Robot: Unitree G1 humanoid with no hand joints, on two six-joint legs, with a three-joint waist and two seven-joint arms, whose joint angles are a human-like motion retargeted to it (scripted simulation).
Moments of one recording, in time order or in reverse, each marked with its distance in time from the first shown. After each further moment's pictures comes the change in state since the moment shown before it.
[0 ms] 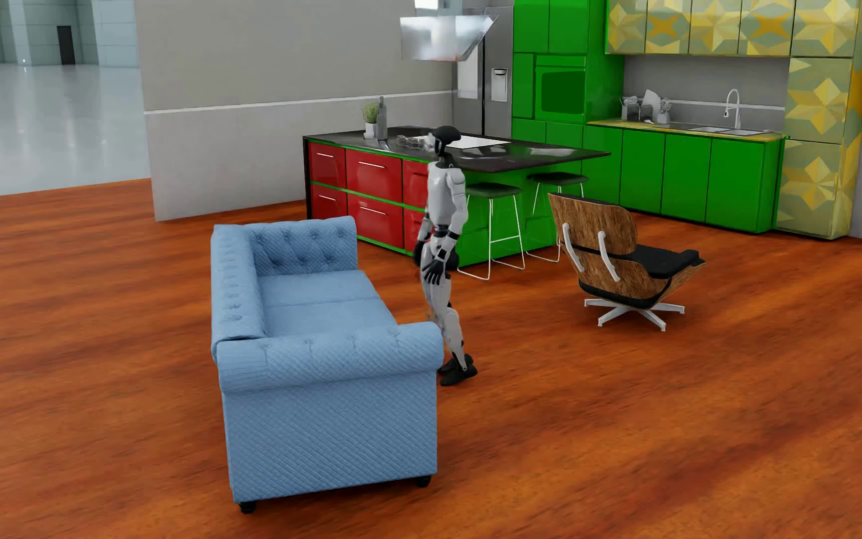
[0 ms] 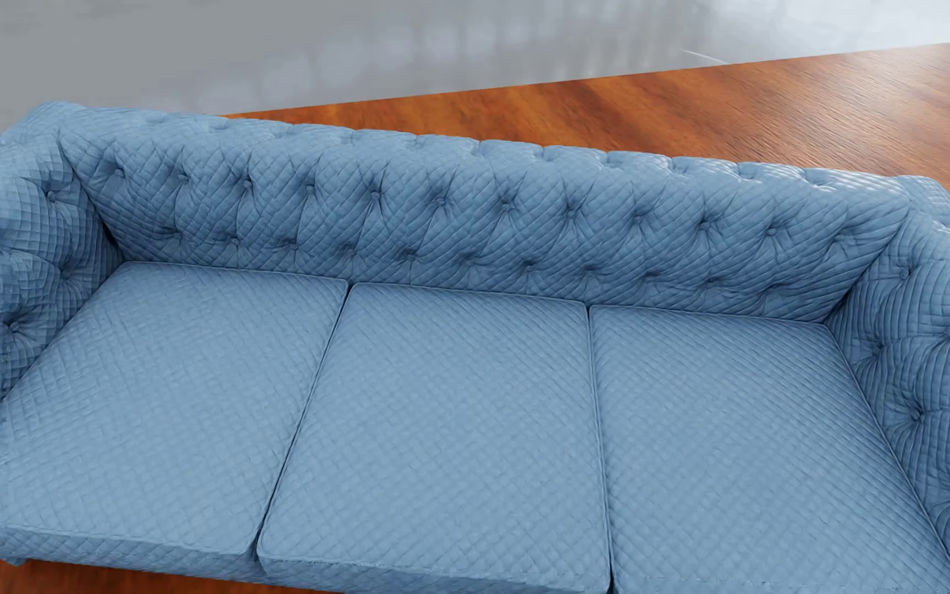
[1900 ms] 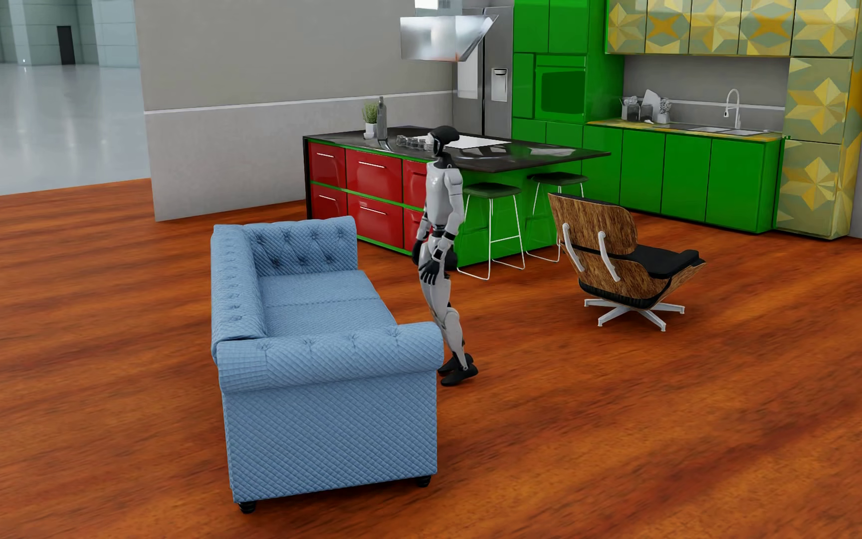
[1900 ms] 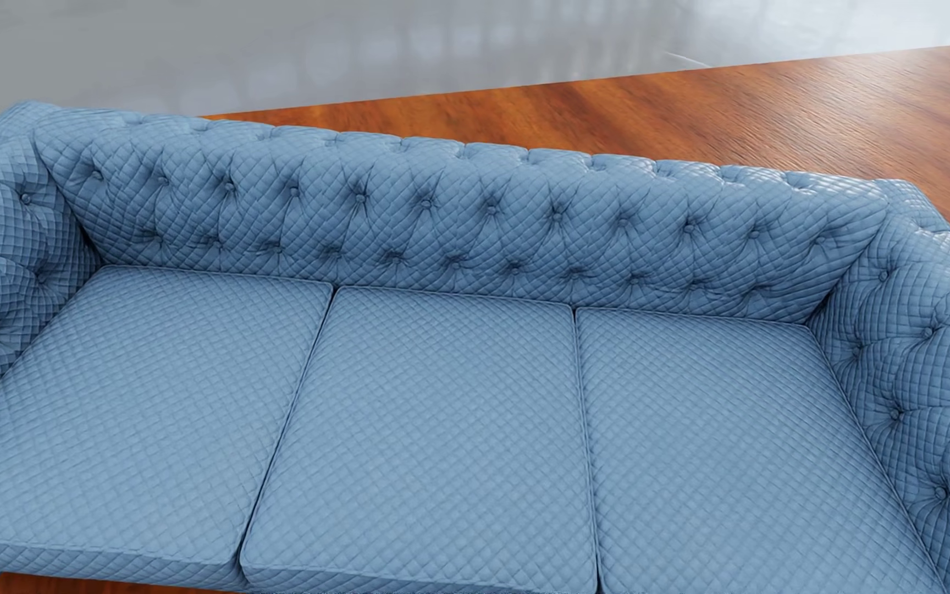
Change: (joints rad) body 0.013 0.001 -0.036 0.013 0.016 -0.011 0.000 0.000 -0.015 -0.016 -0.002 -0.019 -0.003 -0.029 -0.007 0.002 -0.014 0.000 0.000 -0.029 0.016 0.011 0.020 0.000 0.000 0.000 0.000 0.000 0.000
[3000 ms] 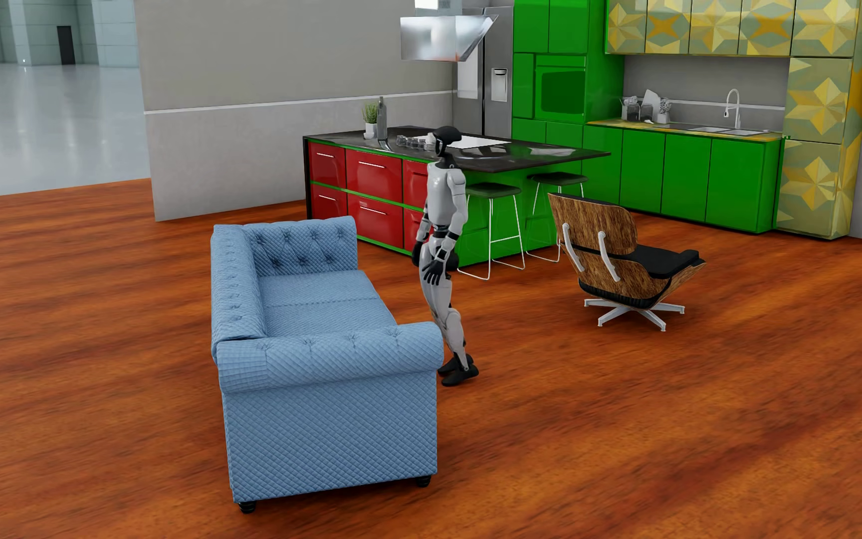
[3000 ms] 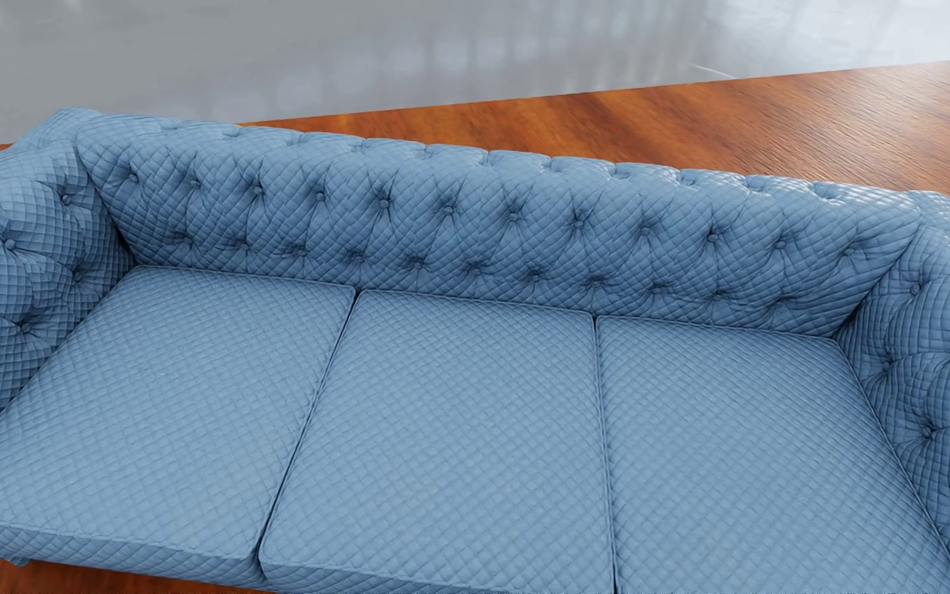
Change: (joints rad) body 0.021 0.012 0.033 -0.005 -0.007 0.014 0.000 0.000 -0.006 -0.016 -0.006 0.019 0.006 -0.008 0.005 -0.010 0.007 0.000 0.000 0.024 -0.011 -0.001 0.003 0.000 0.000 0.000 0.000 0.000 0.000
